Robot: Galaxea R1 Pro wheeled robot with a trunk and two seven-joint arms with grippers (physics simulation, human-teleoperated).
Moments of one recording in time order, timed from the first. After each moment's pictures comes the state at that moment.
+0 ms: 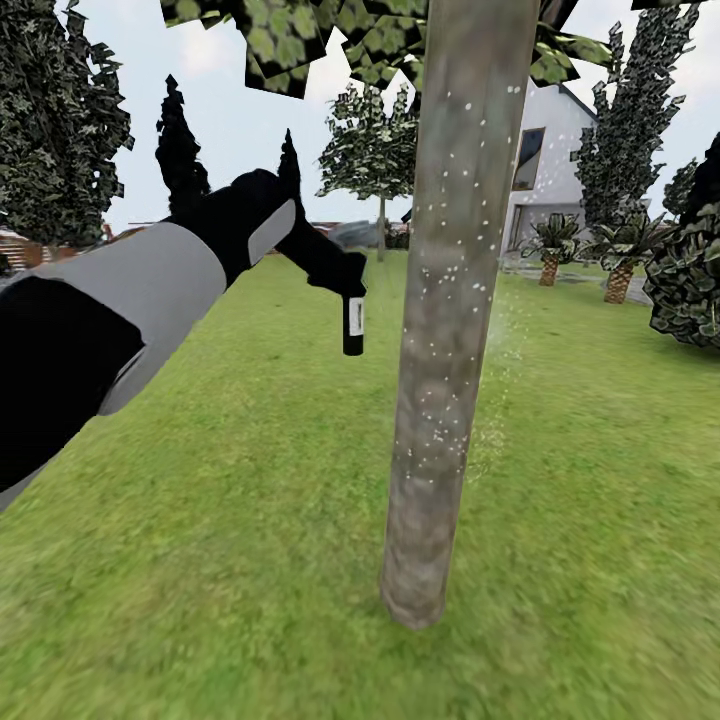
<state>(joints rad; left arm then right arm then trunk) -1.92 -0.17 -0.72 -0.15 0.55 0.99 -0.61 -0.40 -0.03 0.43 0.05 -0.36 -0.21 -0.14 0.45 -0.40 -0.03</state>
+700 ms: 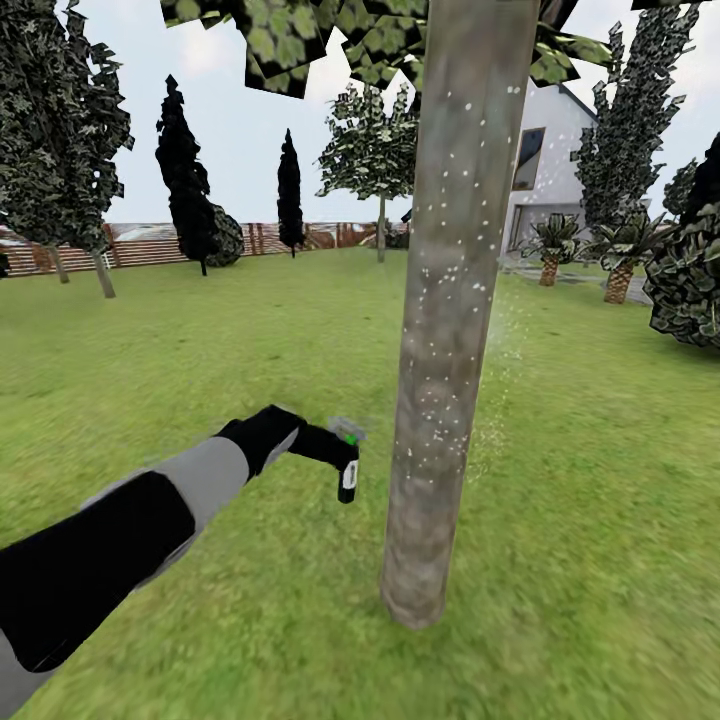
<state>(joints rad) -1.32 -0.15 -0.96 -0.06 0.55 0.34 -0.74 -0.40 -0.03 0.43 0.05 -0.36 -0.21 -0.14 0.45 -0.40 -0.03</state>
